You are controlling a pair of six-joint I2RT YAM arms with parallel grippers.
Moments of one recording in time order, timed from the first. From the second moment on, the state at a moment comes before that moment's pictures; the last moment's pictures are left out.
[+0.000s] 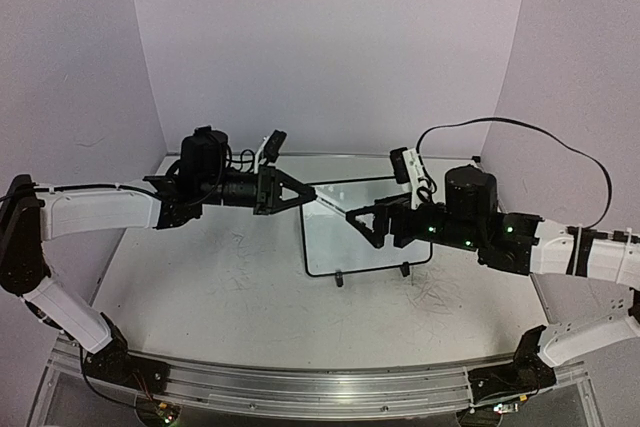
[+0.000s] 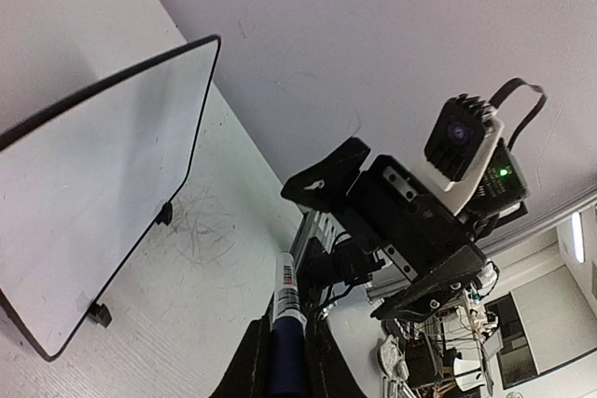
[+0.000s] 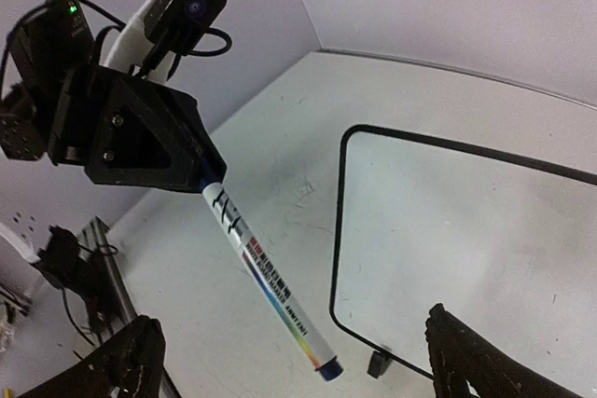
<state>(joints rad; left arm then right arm) -0.75 1.50 1.01 0.29 0.71 -0.81 0.90 1.20 0.81 0.11 -0.07 0.38</state>
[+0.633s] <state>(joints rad) -0.76 1.53 1.02 0.67 0.74 -1.10 0.89 1.32 0.74 0.67 -0.24 0.67</state>
